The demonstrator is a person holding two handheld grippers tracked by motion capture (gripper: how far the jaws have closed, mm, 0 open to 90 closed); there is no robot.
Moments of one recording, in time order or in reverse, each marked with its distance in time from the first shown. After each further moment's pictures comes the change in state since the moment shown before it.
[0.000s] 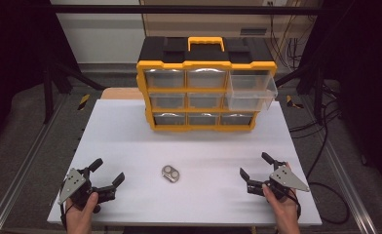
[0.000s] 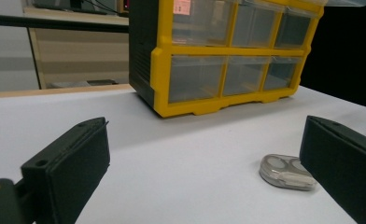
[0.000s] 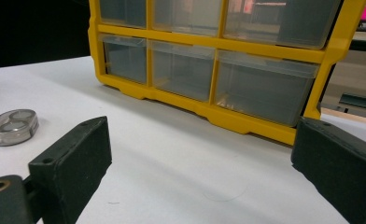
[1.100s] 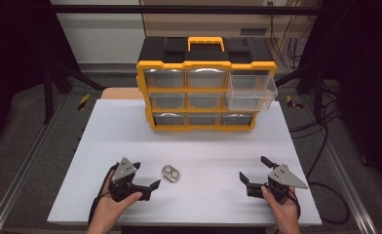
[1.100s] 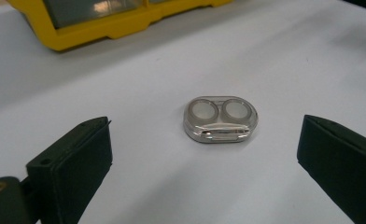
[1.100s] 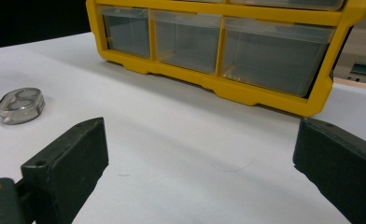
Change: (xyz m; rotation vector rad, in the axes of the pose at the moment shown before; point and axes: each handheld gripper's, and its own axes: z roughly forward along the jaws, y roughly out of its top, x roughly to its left) left arm -0.066 0.016 0.079 0.478 -0.148 0.074; right arm 0.002 -0.001 -0.002 0.122 0.017 0.034
